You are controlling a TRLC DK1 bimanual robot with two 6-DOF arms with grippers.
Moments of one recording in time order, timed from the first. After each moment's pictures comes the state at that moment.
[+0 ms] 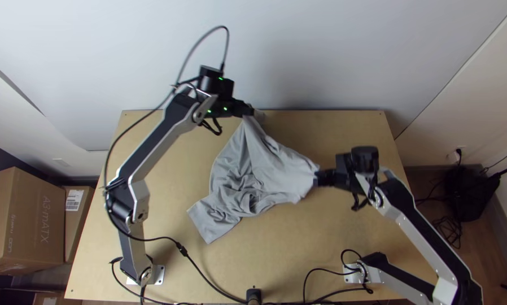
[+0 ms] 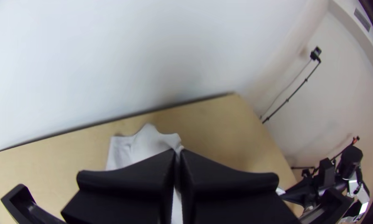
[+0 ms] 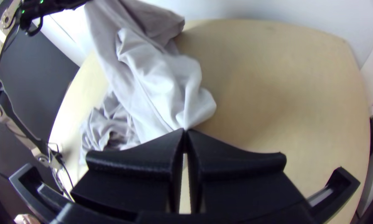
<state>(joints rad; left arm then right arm) -0.48 1.98 2.19 -0.74 0.19 -0.25 0.34 1.12 0.92 -0.56 -0.26 0.24</state>
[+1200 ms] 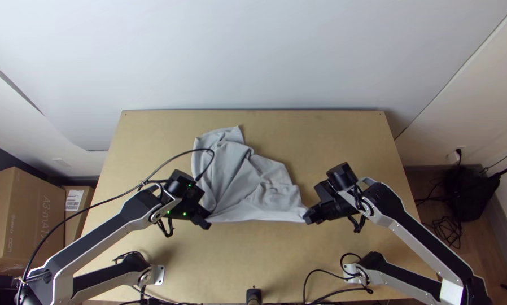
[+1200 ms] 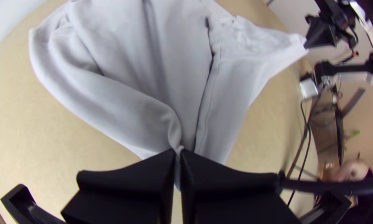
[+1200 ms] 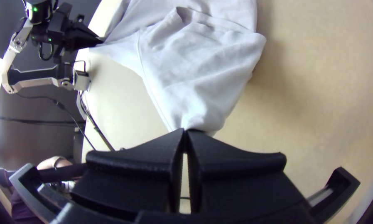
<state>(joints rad) -0.61 1.14 0.84 -0.77 0.26 -0.04 0.60 1.10 0.93 -1.02 -0.45 0.19</state>
